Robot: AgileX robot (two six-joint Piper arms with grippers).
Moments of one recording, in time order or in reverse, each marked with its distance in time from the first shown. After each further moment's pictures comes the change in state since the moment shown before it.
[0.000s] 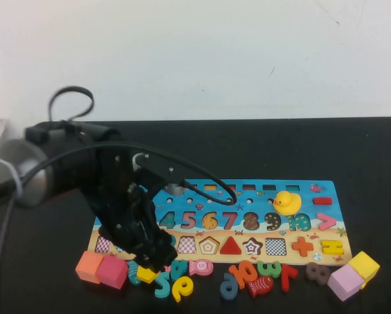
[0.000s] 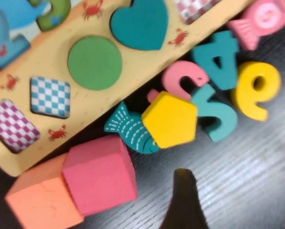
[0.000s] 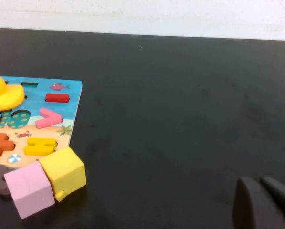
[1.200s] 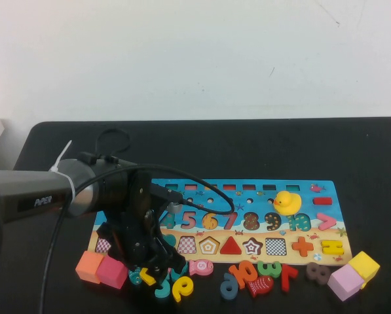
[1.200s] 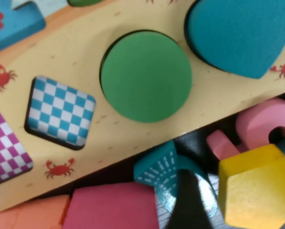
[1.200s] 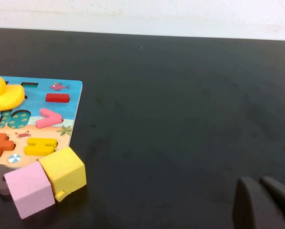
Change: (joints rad) right arm 0.000 0.000 0.000 0.000 0.000 0.000; left arm -0.002 0.223 -0.002 0.070 -0.165 -0.247
